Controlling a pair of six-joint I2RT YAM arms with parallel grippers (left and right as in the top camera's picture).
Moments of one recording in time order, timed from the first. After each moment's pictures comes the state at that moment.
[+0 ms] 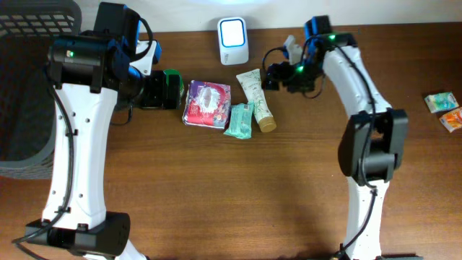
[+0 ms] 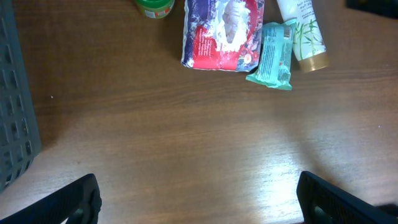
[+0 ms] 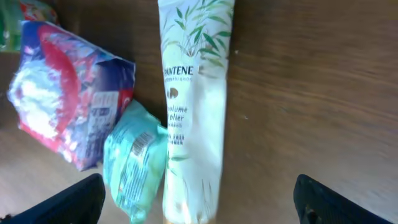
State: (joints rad) left arm -0.17 1.81 2.23 -1.69 0.10 -0.12; right arm 0.11 2.33 2.07 -1.08 -0.53 0.00
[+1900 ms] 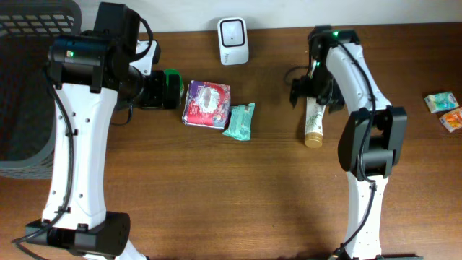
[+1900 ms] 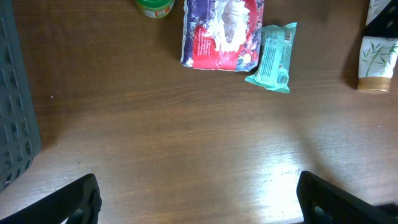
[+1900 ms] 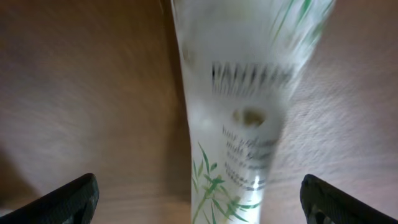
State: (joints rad) left arm -0.17 1.81 2.23 -1.69 0.10 -0.12; right arm 0.07 2.39 2.13 -1.43 -0.03 0.30
